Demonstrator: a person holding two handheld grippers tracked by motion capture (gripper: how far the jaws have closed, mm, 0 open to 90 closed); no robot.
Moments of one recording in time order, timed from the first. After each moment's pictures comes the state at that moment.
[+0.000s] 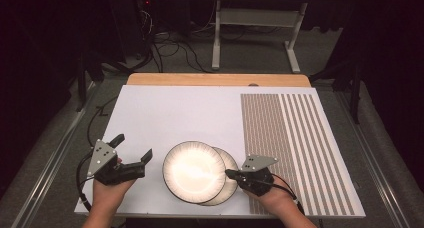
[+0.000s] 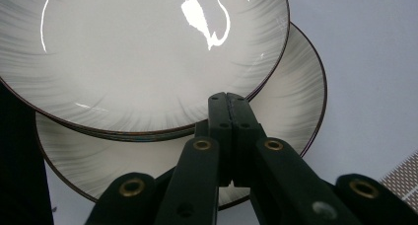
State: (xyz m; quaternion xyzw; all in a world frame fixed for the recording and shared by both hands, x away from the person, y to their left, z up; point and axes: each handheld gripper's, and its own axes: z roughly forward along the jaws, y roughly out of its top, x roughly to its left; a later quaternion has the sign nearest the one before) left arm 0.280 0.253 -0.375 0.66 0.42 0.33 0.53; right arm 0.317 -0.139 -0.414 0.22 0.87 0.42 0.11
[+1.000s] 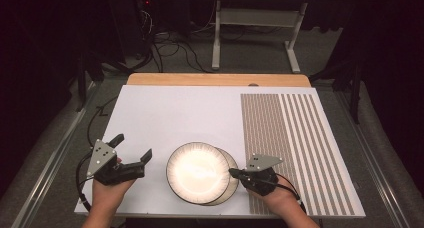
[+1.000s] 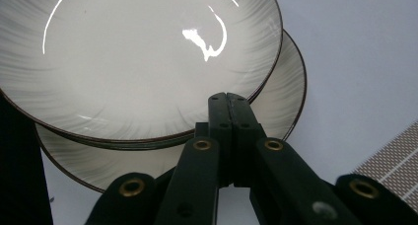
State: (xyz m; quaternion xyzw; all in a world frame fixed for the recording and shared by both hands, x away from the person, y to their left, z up) left arm 0.280 0.254 -0.374 0.66 0.42 0.33 0.53; right arm 0.316 -0.150 -0.409 0.23 0.87 0.42 0.12
